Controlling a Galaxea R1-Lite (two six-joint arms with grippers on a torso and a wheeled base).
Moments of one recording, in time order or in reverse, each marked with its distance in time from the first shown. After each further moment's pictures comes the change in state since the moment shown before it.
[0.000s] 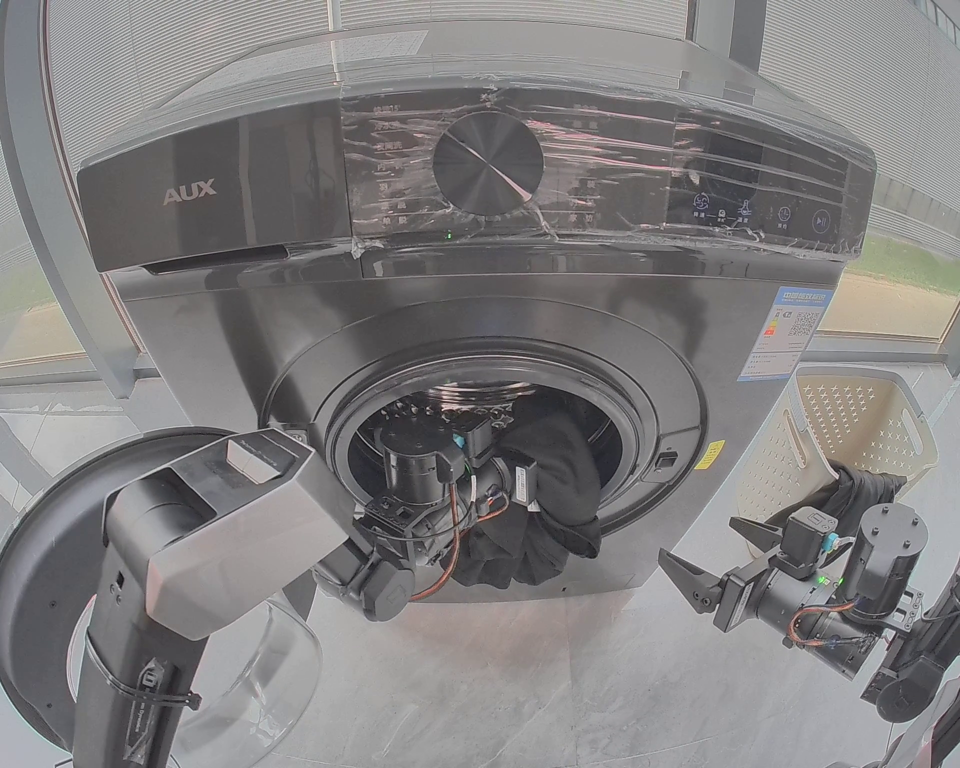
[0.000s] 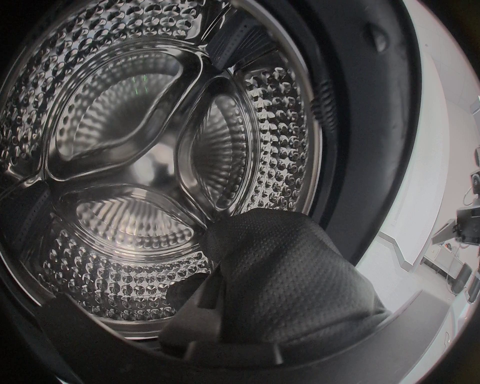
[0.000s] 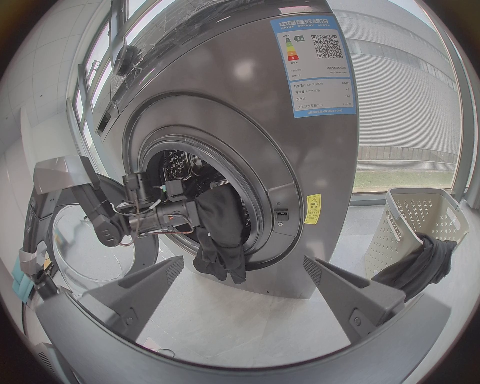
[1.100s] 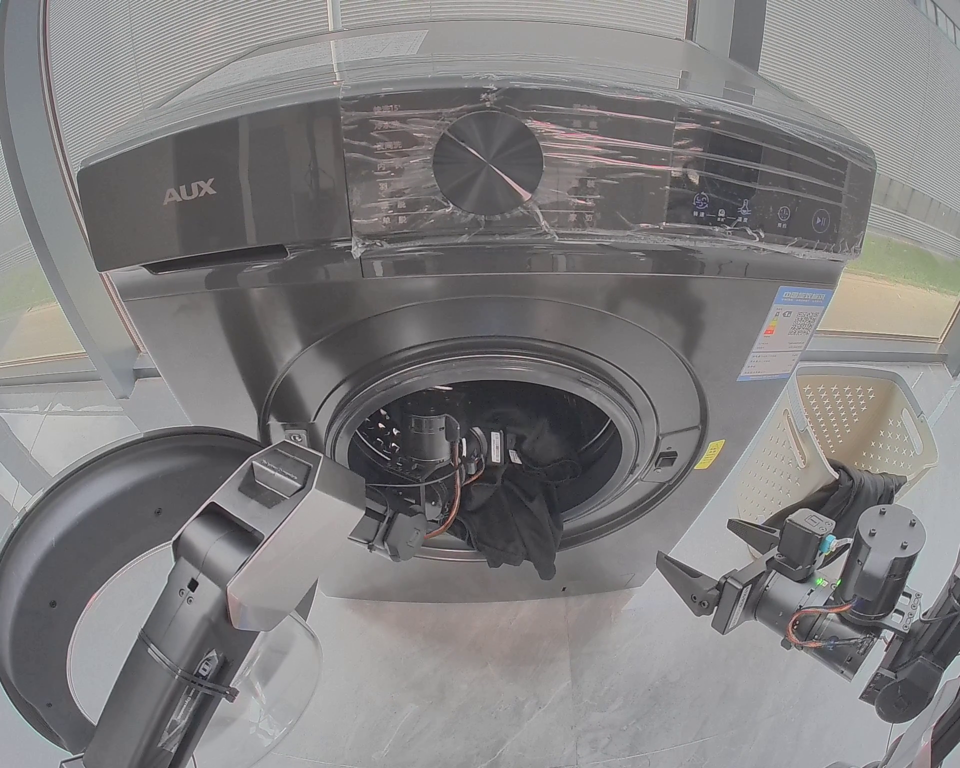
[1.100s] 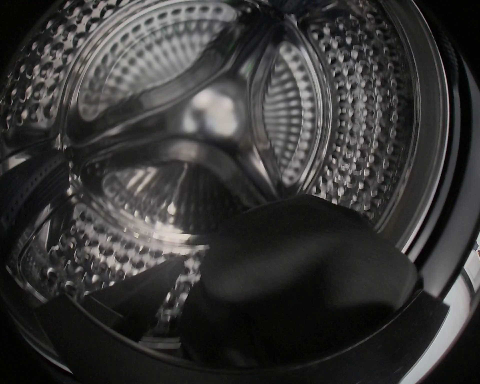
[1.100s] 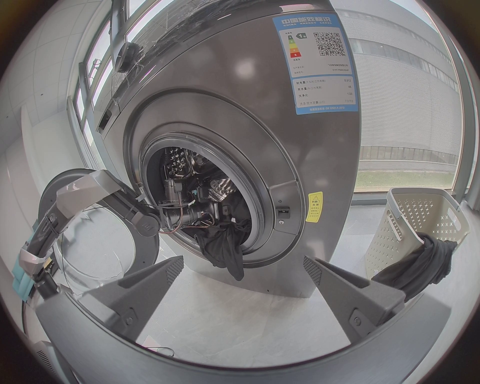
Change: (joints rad) left arm 0.108 0.278 -0.586 0.387 0.160 -0.001; right arm 0.003 0.007 0.000 0.000 0.005 -0.005
